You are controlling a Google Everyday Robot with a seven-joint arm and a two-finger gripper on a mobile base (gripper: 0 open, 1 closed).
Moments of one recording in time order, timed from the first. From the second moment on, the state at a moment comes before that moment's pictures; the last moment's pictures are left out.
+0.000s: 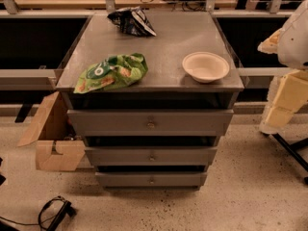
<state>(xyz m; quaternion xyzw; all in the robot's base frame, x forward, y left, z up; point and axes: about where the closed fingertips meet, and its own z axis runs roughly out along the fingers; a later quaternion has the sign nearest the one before) 0.438 -0.217 0.976 -0.60 0.78 -0.03 0.16</state>
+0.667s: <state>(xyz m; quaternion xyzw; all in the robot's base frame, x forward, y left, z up) 0.430 -0.210 0.941 -0.61 0.77 -0.06 0.15</state>
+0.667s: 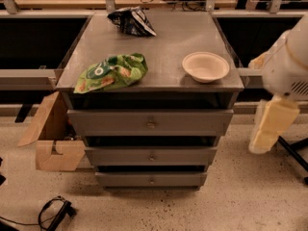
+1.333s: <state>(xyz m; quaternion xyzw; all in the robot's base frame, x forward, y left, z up) 0.440 -0.194 0.811 -0.68 0.72 -0.10 0.12</state>
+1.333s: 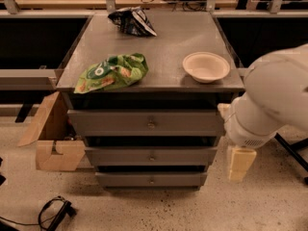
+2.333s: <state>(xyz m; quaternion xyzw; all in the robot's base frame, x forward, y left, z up) 0.488 -0.190 0.757 -0.69 0.71 -0.11 0.09</state>
